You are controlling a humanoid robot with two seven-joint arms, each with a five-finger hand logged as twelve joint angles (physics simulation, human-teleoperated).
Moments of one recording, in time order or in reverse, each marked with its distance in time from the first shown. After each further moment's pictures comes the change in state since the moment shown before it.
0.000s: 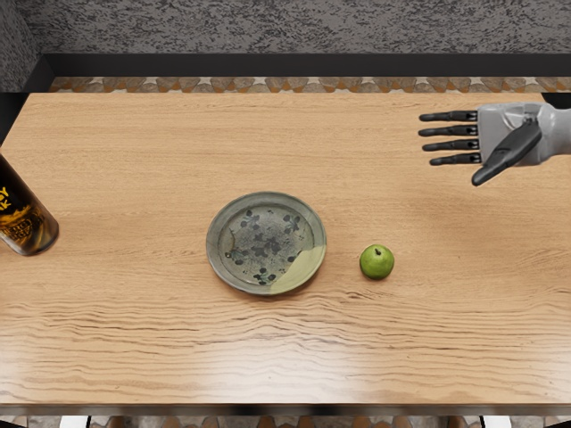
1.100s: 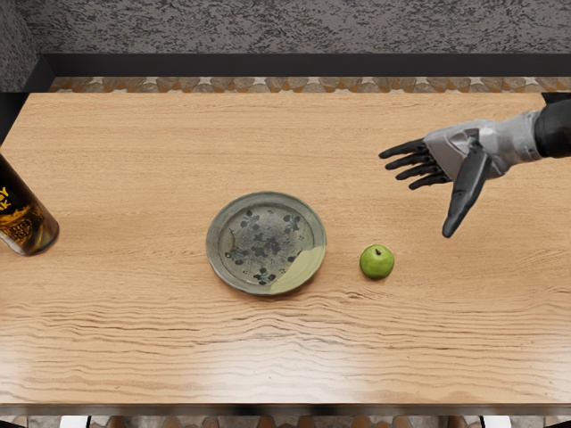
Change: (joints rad) left arm 0.006 0.000 0.000 0.000 0.000 0.000 0.000; right arm 0.198 0.030 -0.175 0.272 -0.359 -0.105 0.000
